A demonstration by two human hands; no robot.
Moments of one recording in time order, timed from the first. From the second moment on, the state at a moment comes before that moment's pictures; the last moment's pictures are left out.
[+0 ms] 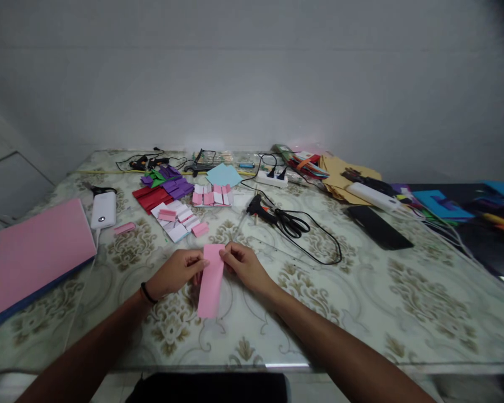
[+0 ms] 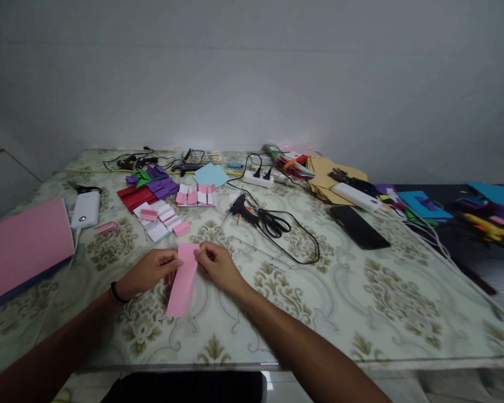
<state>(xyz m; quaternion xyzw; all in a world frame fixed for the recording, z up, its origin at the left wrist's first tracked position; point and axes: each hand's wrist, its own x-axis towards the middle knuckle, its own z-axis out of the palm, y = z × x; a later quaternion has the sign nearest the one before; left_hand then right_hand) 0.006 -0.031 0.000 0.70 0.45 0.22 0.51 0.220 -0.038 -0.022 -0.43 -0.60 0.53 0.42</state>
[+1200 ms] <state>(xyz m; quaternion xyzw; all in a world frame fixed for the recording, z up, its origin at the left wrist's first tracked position) 0.007 -0.032 0.002 0.66 0.45 0.20 0.57 0.220 -0.037 -0.021 -0.45 -0.61 0.51 0.41</state>
